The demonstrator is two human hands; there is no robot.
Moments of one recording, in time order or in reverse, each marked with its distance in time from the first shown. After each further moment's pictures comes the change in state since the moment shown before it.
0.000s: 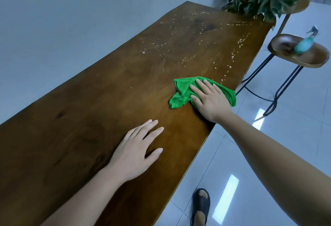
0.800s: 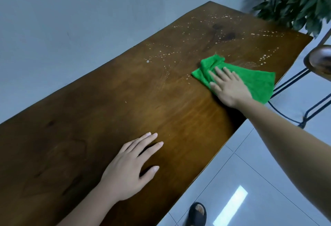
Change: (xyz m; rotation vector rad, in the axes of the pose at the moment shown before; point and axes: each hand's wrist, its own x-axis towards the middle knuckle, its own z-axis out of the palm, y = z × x) left_hand 0.055 0.032 0.001 0.011 0.006 -0.090; right_hand 0.159 0.117 -0.040 -0.011 -0.088 -0.118
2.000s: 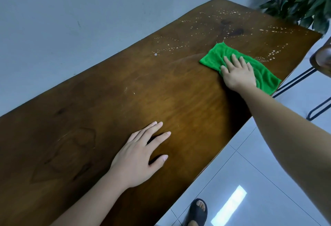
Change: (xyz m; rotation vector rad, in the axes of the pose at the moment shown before) left_hand -0.001 -0.003 0.002 0.003 0.020 -0.054; right_hand 0.030 -0.008 0.003 0.069 0.068 0.275
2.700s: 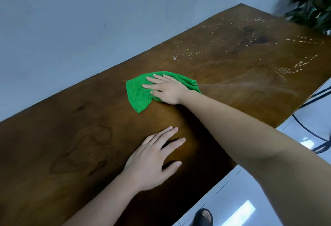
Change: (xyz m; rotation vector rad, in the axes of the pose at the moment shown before) left_hand -0.003 0.002 -0.005 -0.021 -0.006 0.050; right_hand -0.033 -0.250 0.044 -0.005 -0.285 -0.915
